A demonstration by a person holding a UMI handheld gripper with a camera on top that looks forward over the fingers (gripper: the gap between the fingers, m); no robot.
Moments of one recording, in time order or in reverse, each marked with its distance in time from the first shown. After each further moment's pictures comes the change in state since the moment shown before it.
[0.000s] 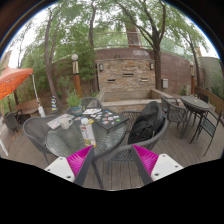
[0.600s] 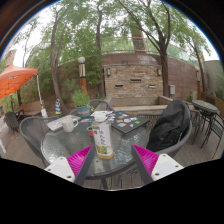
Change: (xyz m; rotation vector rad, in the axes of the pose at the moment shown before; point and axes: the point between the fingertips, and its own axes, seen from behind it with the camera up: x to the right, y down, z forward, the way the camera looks) arm -0.100 0.039 0.164 0.094 -0.052 -0.025
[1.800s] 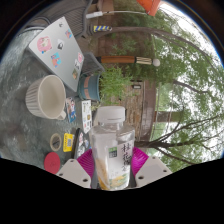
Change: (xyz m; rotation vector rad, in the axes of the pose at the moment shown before) arm -0.185 -0.156 0.345 -0.120 0.449 -1.531
